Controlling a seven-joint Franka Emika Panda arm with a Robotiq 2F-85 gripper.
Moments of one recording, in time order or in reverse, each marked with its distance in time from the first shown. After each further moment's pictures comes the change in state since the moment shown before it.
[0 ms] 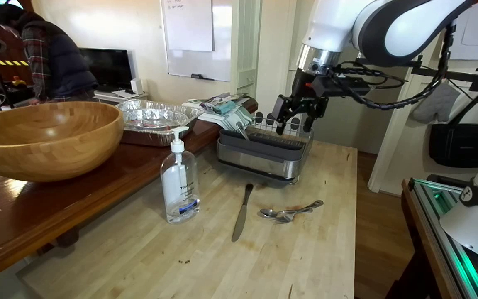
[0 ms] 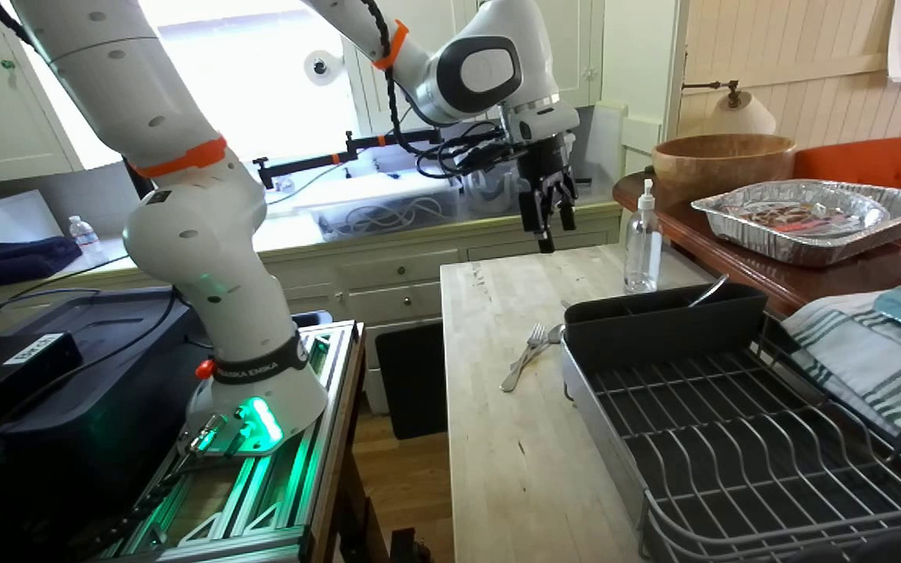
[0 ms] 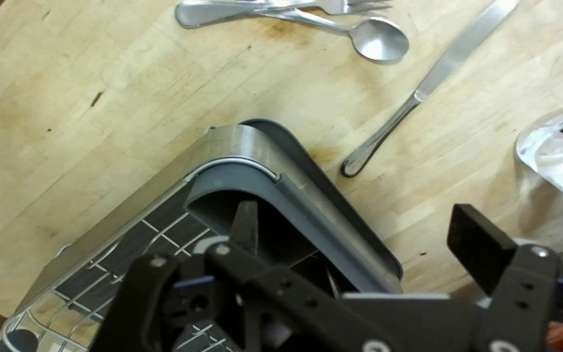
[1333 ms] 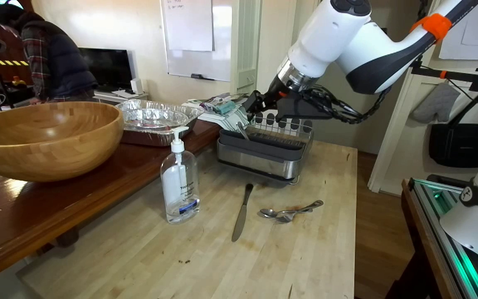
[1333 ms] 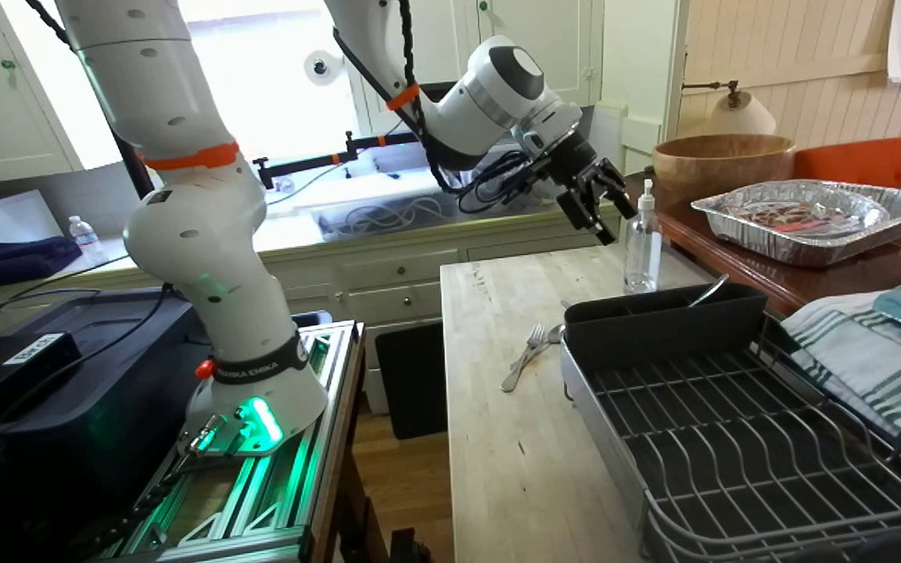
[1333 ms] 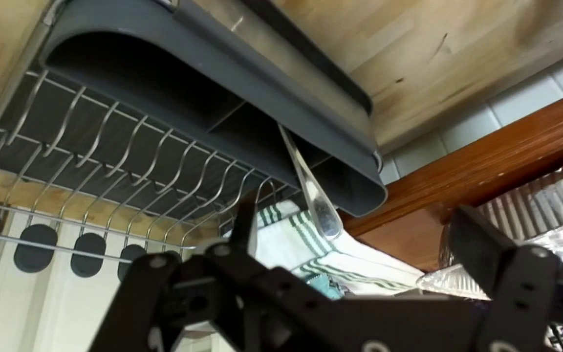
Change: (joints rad) arm 0.002 0.158 -0.017 0.114 -0.886 0.174 0.867
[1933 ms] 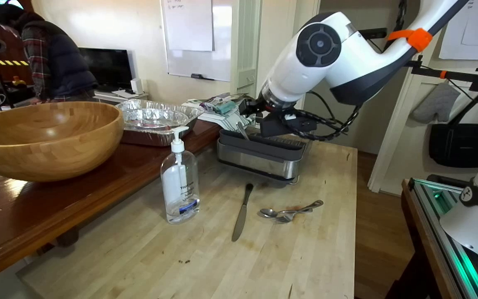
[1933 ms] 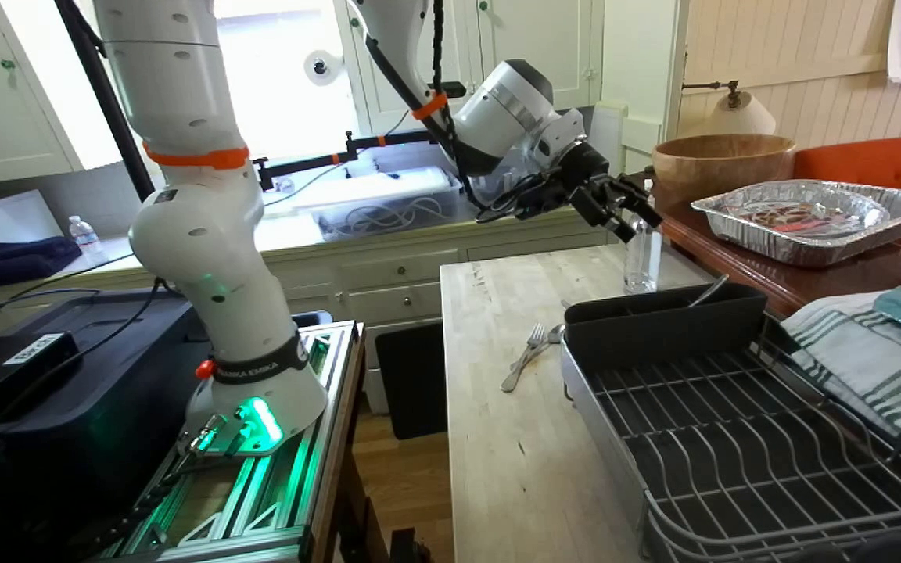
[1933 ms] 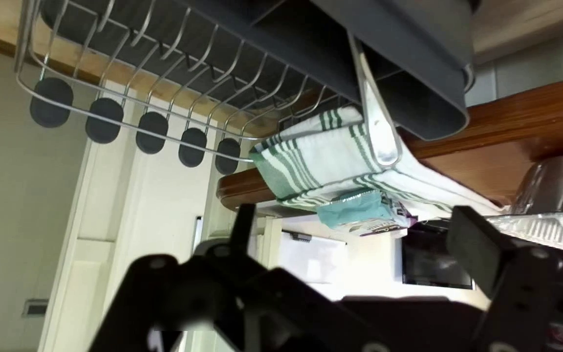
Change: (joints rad) arm 0.063 0.142 0.070 0.141 -0.268 -0.444 0.240
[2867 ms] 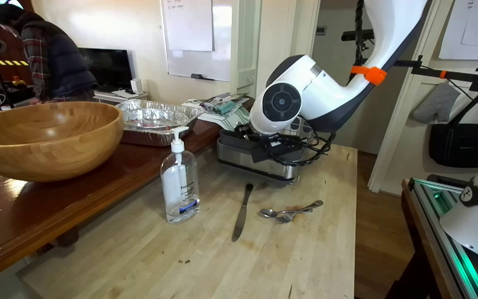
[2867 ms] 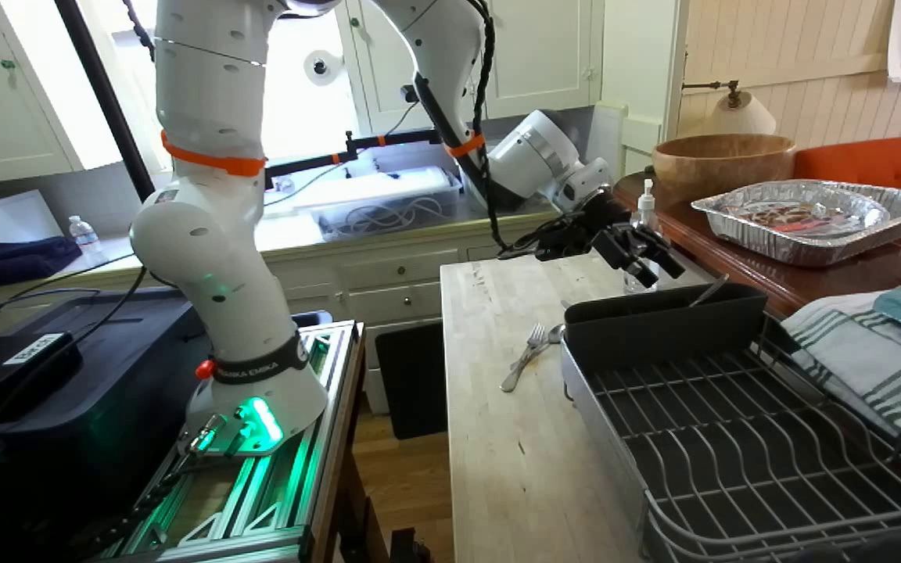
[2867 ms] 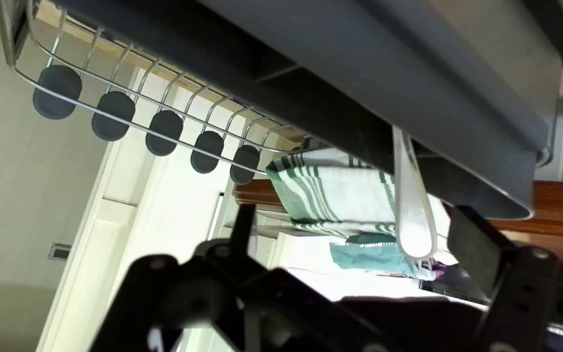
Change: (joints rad) arm 0.010 0.249 -0.026 0.133 -0.097 -0.134 0.018
